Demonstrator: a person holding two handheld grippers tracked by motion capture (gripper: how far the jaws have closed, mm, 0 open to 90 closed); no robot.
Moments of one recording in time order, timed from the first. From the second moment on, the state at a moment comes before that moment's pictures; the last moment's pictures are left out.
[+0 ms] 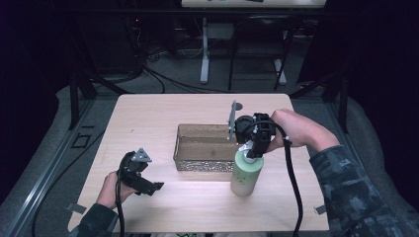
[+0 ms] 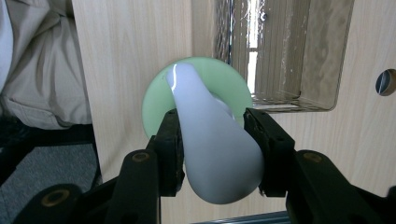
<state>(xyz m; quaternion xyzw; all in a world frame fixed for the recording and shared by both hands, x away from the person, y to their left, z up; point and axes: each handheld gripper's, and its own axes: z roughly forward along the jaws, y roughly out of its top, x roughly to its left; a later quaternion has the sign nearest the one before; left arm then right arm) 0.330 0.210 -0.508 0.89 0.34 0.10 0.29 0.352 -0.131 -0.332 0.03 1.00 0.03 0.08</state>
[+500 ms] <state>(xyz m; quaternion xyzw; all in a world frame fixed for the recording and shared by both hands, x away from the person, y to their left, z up) 0.332 0.208 -0.508 0.89 0.34 0.10 0.29 0.354 -0.134 -0.330 0.02 1.00 0.04 0.06</state>
